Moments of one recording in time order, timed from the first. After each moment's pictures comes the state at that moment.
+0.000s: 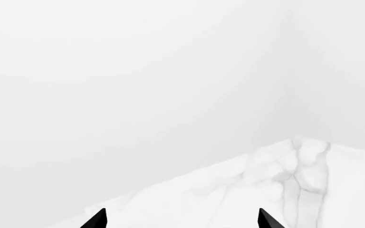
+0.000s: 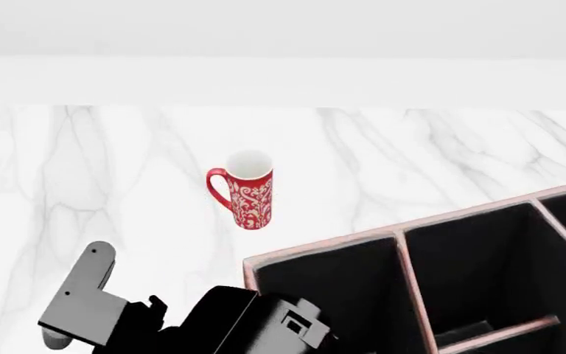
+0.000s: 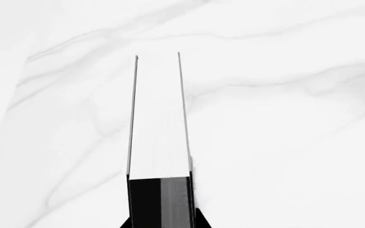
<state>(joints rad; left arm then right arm) 0.63 -0.07 -1.13 0.79 -0.52 -0.33 -0.30 1.09 0.10 -1.14 0.24 0.73 0.82 -0.57</state>
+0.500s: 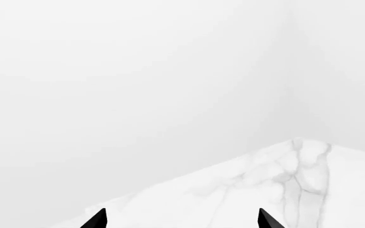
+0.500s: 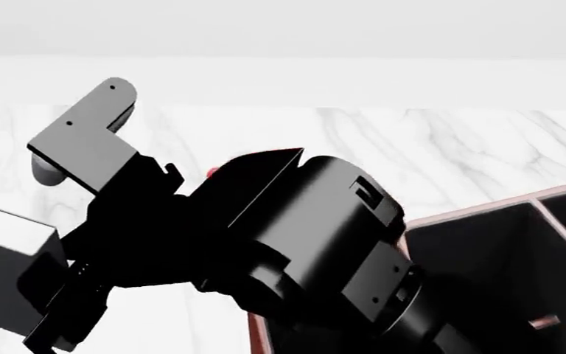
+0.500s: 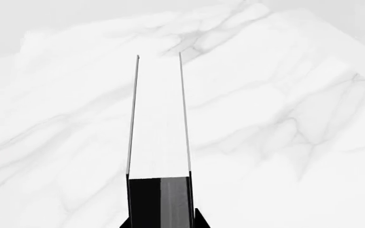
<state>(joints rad) 0.64 -0.07 -1.13 0.78 -0.53 -0.31 -0.30 1.33 0.12 -0.85 0.15 0.98 1.09 -0.31</state>
